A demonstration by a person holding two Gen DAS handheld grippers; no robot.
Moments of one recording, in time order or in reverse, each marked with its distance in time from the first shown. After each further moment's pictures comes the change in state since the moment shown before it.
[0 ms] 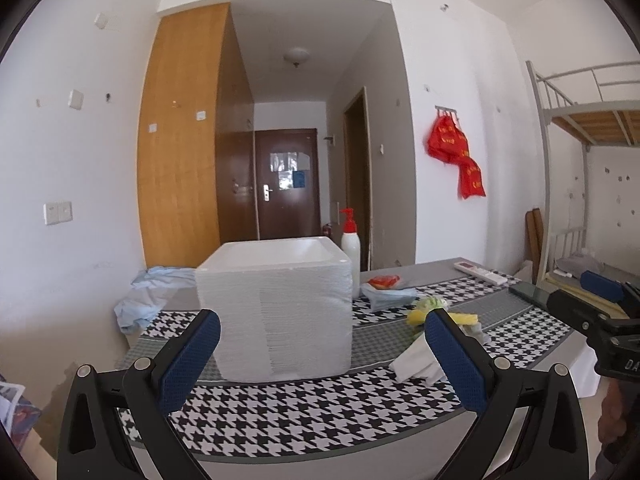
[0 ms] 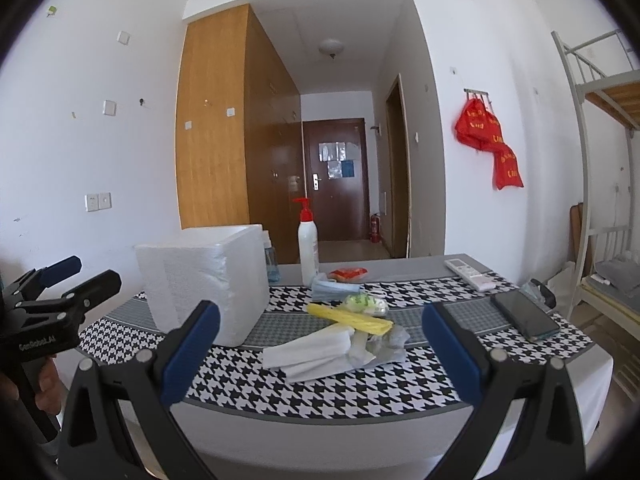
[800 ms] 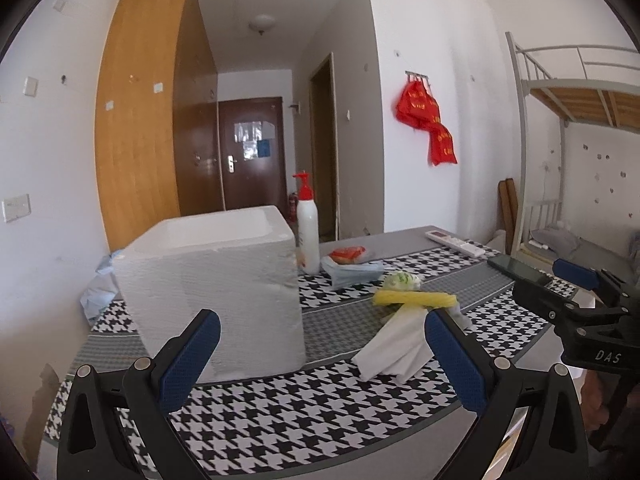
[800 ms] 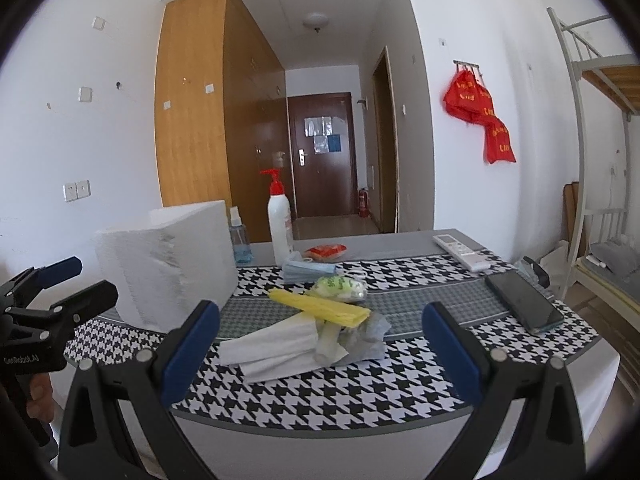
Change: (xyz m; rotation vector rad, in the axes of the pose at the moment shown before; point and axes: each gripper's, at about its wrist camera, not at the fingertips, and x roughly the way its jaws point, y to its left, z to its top) left arm 0.055 -0.028 0.001 0.030 0.126 -0.122; right arm 0.047 -0.033 -0.004 0.024 0.100 -0.039
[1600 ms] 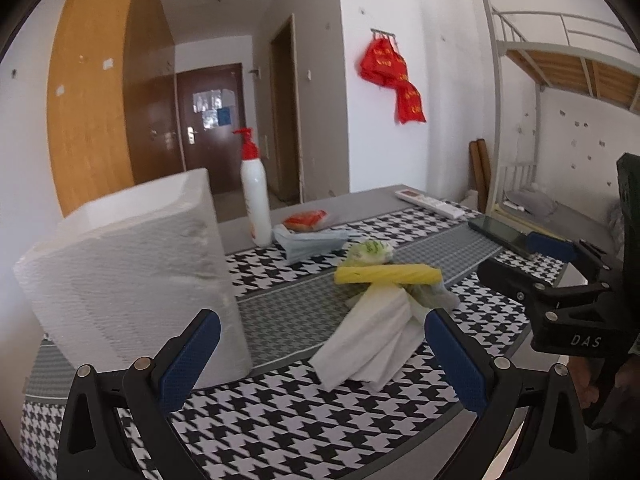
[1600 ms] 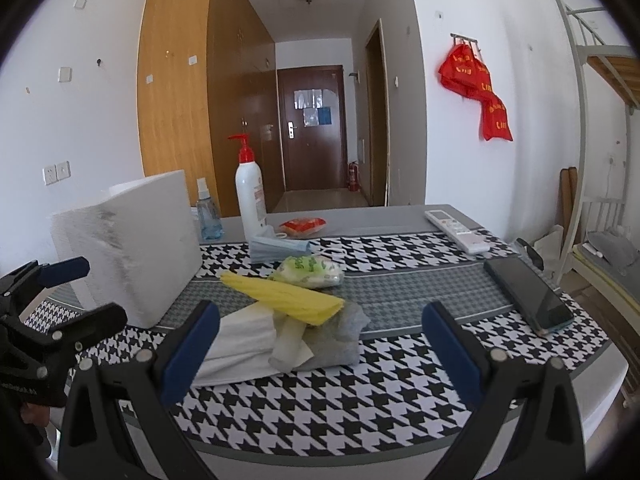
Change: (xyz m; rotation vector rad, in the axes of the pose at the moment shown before) left arm 0.065 -0.022 -0.004 0.064 0.147 -0.129; right arm 0.054 -0.028 -0.003 -0.004 0.106 -0.035
